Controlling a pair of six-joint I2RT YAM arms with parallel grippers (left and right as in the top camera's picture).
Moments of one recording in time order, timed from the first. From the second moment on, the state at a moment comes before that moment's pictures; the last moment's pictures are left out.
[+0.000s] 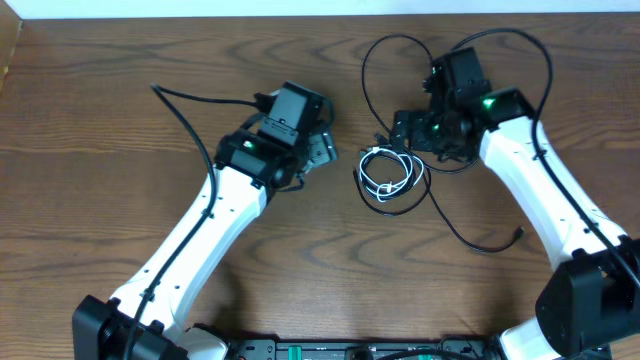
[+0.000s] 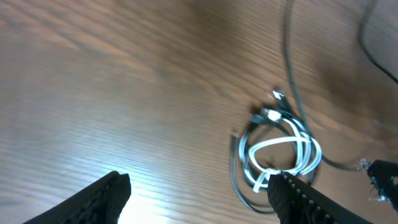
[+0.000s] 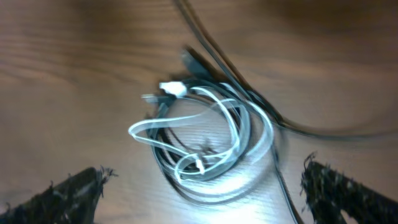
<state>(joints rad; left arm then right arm) -0.48 1.51 1.30 -0.83 -0.08 -0.79 0.31 1.71 1.39 -0.83 -0.17 0.37</state>
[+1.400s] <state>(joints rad) -0.44 1.51 1.29 -0.89 -0.09 -0.80 0.55 1.85 1.20 -0.37 0.05 1.19</state>
